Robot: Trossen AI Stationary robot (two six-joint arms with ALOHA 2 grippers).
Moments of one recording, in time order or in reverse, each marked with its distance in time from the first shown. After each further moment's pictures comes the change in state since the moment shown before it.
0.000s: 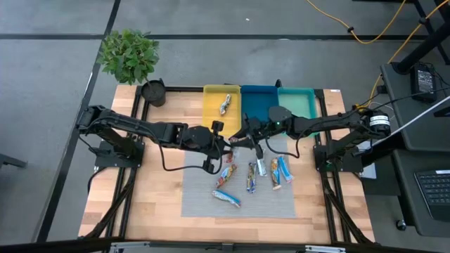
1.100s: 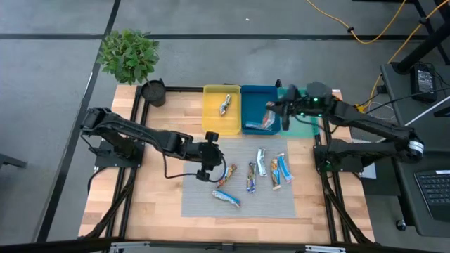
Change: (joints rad) left arm -0.084 0.060 -0.004 -0.234 -0.076 -0.201; right arm -0.338 -0.549 0.001 -0.763 0.258 -0.106
